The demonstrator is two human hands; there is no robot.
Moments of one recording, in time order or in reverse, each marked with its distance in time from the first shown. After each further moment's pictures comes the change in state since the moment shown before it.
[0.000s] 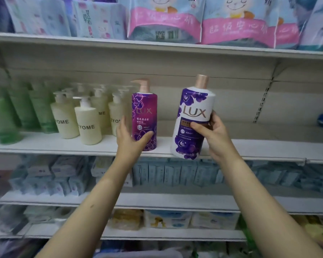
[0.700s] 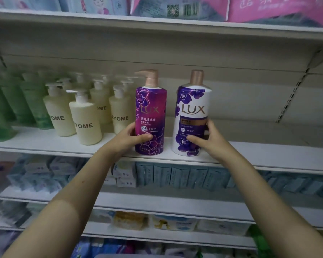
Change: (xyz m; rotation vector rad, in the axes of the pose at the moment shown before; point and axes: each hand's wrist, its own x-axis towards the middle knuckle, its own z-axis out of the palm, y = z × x) left_hand 0.068 -0.029 -0.014 -0.258 -0.540 -0.189; right_hand 0.063 0.057 -0.001 -0.433 -0.256 0.077
